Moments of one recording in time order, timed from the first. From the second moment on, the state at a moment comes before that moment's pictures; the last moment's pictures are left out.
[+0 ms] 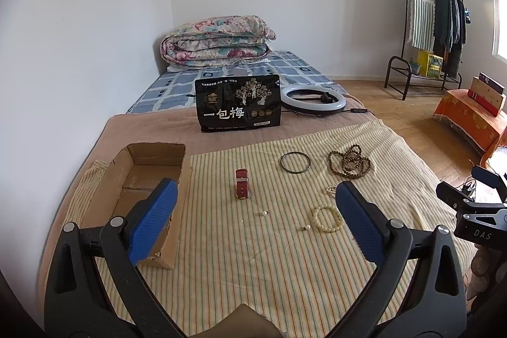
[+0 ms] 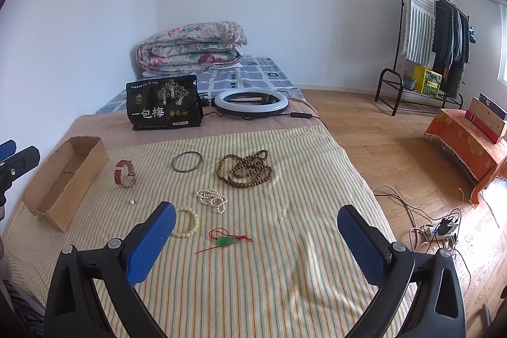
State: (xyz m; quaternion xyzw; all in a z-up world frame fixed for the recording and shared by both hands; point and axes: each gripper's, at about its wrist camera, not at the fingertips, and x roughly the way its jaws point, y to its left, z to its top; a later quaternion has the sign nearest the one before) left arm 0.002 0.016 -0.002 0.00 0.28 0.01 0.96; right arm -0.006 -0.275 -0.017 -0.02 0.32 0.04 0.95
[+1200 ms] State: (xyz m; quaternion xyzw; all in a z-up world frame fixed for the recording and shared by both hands) left arm 0.000 0.015 -0.003 0.00 0.28 0.01 0.96; right arm -0.005 -0.275 -0.020 -0.01 0.33 0.04 0.94
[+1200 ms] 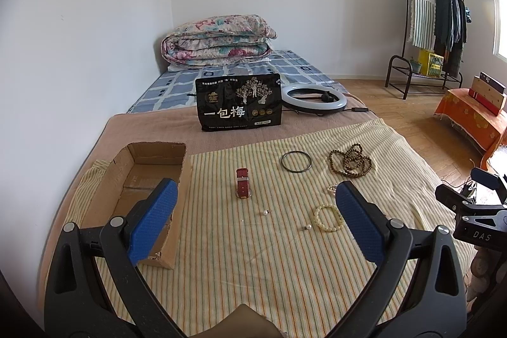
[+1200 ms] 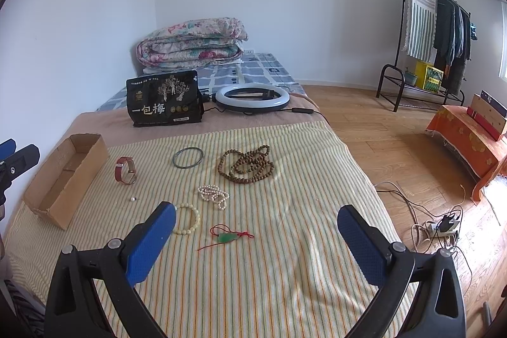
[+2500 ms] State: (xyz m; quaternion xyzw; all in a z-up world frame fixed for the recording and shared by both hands) left arm 0.031 0.039 -0.027 -0.01 0.35 0.00 0.94; right arm 0.028 -0.279 -0.040 0.00 0.39 0.06 0.92
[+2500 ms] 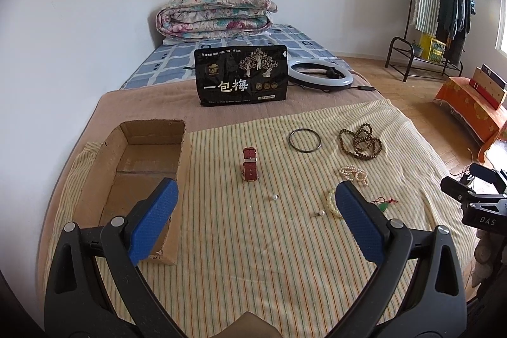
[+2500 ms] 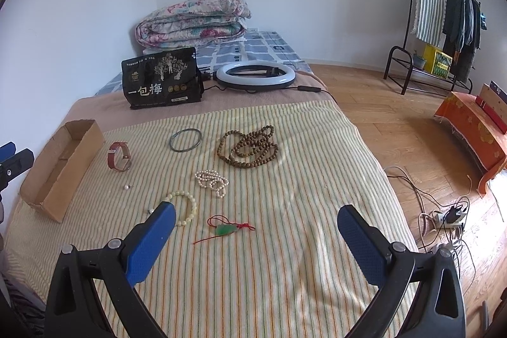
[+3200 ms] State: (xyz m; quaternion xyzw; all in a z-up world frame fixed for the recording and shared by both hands) left arm 0.091 0.039 -0.061 -0.02 0.42 -0.04 0.91; right arm 0.077 -0.262 -0.088 -0.06 0.45 0.14 0.88
